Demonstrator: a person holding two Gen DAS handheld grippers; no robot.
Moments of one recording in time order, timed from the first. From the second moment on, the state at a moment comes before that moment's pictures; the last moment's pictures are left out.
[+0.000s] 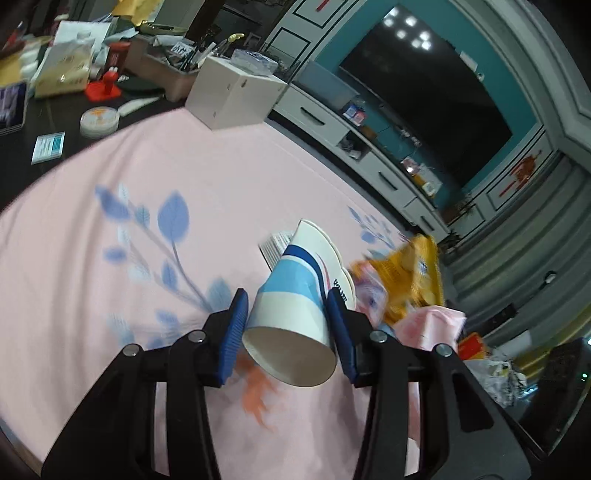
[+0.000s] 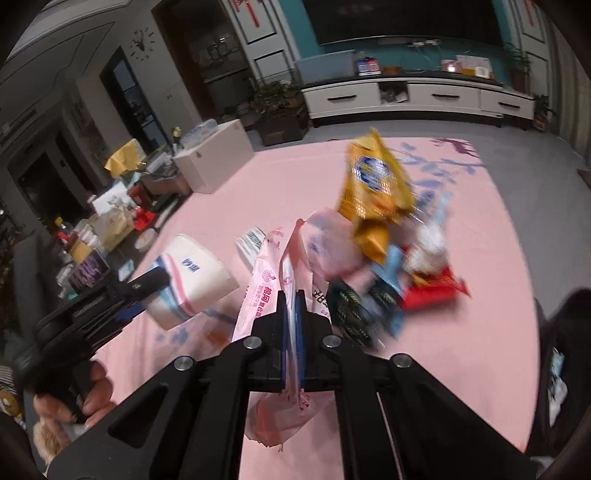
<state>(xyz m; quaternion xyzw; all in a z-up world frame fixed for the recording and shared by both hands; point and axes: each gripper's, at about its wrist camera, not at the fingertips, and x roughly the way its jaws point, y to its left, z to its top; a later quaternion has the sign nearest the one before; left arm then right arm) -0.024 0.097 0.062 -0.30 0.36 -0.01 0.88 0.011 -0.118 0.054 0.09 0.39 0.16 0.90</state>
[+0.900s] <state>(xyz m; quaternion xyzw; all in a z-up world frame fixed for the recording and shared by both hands) -0.101 -0.069 0.107 -0.15 0.33 -0.11 0.92 -0.095 -0.258 0.107 0.14 0.25 0.02 0.96</state>
